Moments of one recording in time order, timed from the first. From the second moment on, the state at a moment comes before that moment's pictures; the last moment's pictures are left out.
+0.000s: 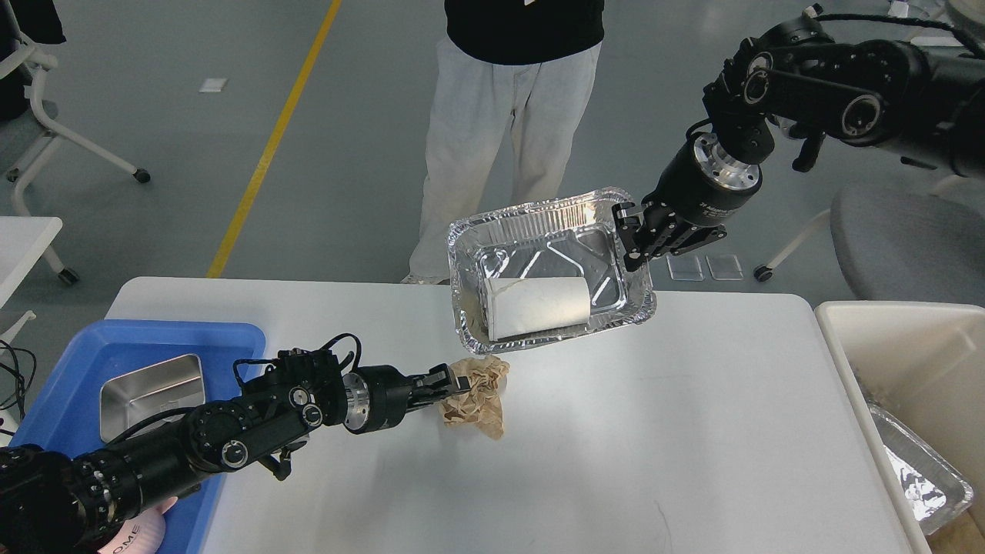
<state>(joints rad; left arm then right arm) -0.76 0.16 -0.19 -0.83 0.97 -0.30 -0.16 1.80 -0.24 -0.74 0.89 -0.21 0.96 -0.08</state>
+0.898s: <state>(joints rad) -0.76 0.23 -0.20 -0.93 0.97 -0.29 -0.15 1.80 -0.25 -0.74 0.89 -0.24 0.96 -0.08</state>
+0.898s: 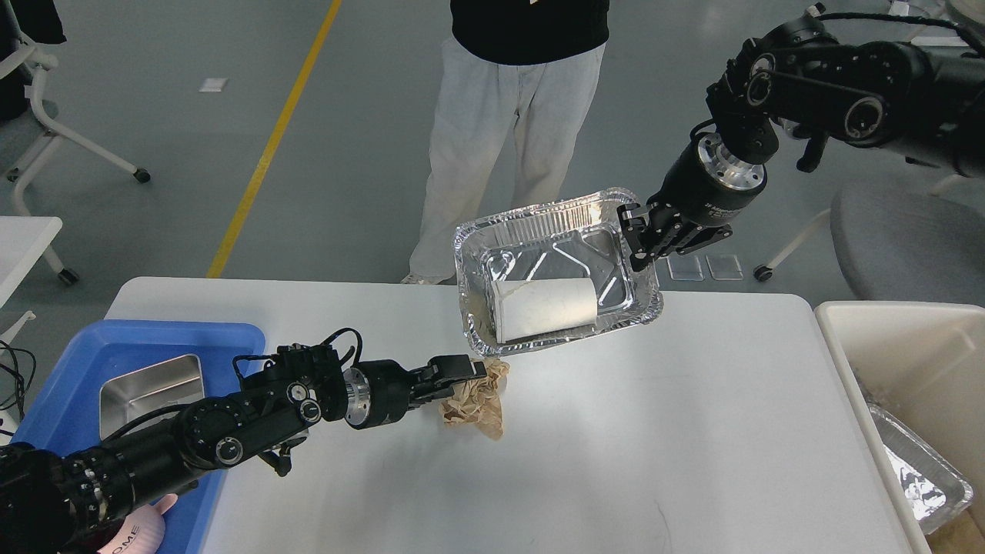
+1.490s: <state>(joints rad) -0.84 1.00 -0.26 -1.58 0.96 -0.38 -0.16 1.79 -0.26 -0.74 0.89 -0.24 0.96 -0.08</state>
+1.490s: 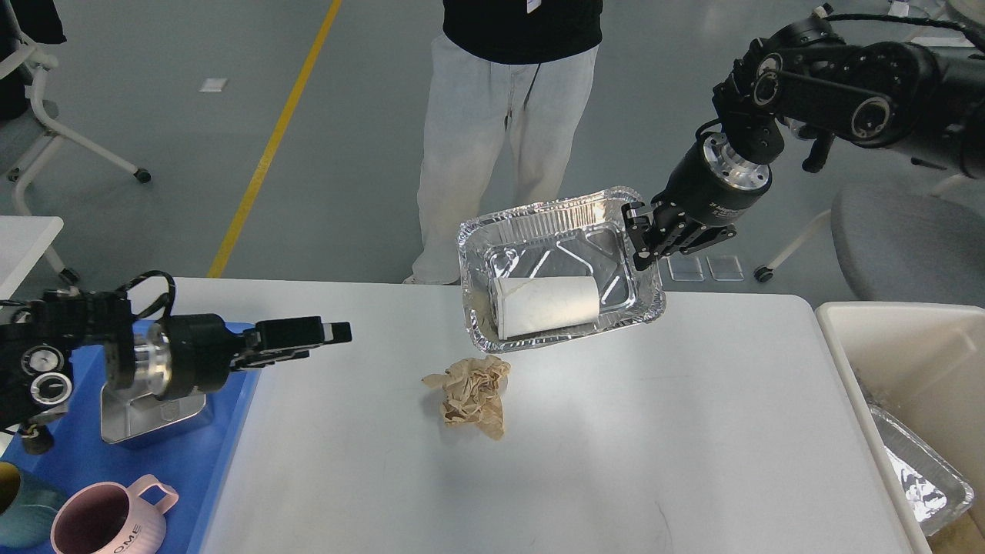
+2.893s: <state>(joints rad) -0.87 0.95 -0.44 -1.39 0.94 -0.61 0.03 1.78 -0.28 -0.73 0.89 -0.25 0.96 -0.08</state>
